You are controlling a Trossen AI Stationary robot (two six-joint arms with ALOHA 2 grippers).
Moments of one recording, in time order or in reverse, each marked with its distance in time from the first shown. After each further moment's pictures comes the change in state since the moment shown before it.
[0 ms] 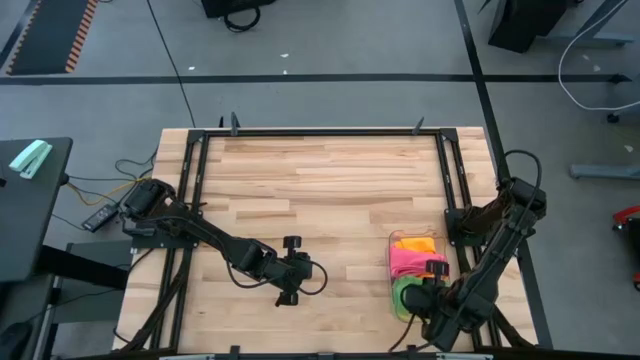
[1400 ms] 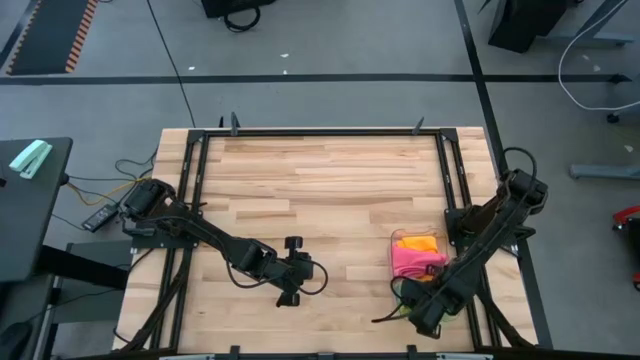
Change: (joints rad) left arm 0.001 0.000 0.000 0.038 0.000 0.000; right arm -0.080 -0.068 -0.302 0.339 -0.311 0.074
